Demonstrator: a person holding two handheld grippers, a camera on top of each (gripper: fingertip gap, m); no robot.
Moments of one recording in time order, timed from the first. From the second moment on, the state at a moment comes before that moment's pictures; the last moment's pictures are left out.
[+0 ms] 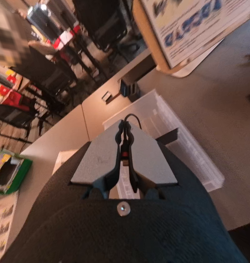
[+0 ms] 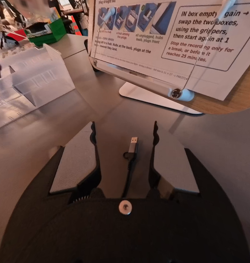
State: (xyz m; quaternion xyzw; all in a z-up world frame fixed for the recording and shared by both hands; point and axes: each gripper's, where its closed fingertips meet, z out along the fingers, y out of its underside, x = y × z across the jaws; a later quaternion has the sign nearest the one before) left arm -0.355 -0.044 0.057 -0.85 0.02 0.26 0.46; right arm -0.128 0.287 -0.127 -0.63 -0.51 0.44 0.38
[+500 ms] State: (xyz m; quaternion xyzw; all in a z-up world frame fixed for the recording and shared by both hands) left arm -0.212 0.061 0.065 -0.81 0.09 -0.09 0.57; right arm -0.117 0.207 -0.064 -0.46 -0.57 0.60 0.32
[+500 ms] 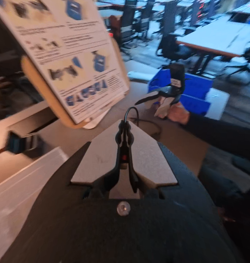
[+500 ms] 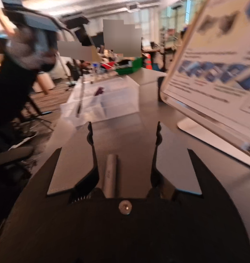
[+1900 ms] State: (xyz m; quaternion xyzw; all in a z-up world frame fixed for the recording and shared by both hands) left arm -0.107 0.153 -0.198 -0.90 0.34 -0.06 0.28; right arm -0.084 0.248 -0.031 -0.50 -0.52 0.56 0.41
